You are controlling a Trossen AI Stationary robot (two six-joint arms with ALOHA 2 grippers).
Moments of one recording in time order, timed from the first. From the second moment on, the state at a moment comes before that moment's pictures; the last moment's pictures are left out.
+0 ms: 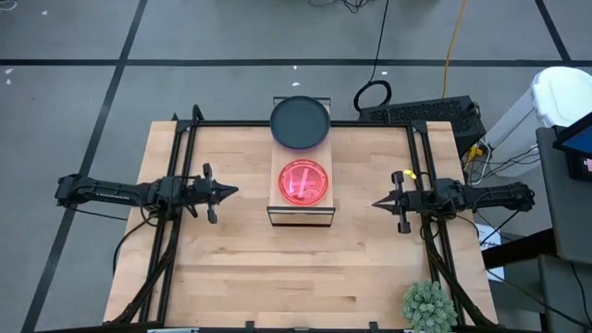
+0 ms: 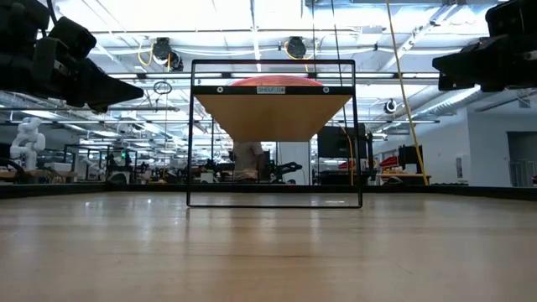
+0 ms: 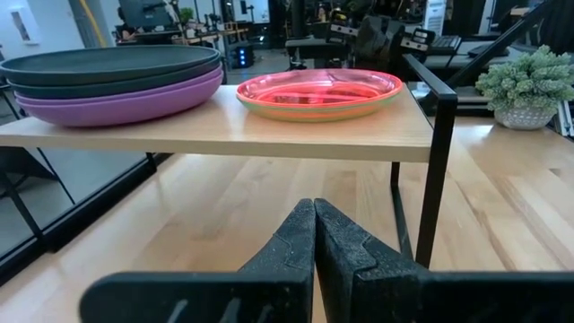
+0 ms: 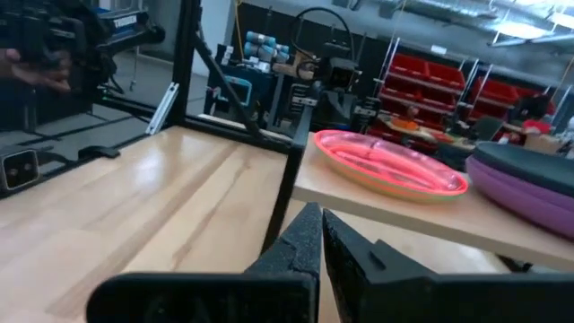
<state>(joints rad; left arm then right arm) -0.05 0.29 0.01 0.20 -0.23 0.04 0.10 0.00 0.02 0.01 0.00 -0.23</state>
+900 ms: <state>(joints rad) -0.05 0.27 0.01 0.24 -0.21 0.13 0.00 0.00 0.01 0.00 0.00 -0.14</state>
